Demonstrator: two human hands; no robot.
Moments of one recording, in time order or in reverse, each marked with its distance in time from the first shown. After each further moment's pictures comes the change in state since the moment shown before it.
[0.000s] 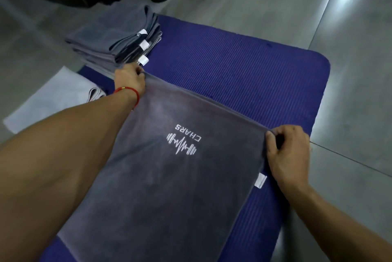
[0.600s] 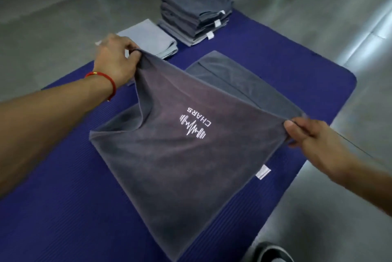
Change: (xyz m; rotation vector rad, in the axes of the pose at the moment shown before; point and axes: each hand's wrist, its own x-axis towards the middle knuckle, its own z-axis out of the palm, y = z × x) left_hand -0.181 -0.155 -0.188 -0.092 0.149 0.070; right_hand -0.112 -0.095 -0.095 -0.029 -0.534 -0.252
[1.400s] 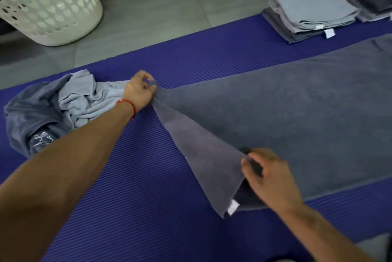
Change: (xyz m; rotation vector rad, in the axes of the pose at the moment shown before) left_hand -0.347 -0.351 -0.165 -0.202 0.075 -0.667; right_hand -0.239 -0.169 0.335 -0.060 -0.202 -0.708
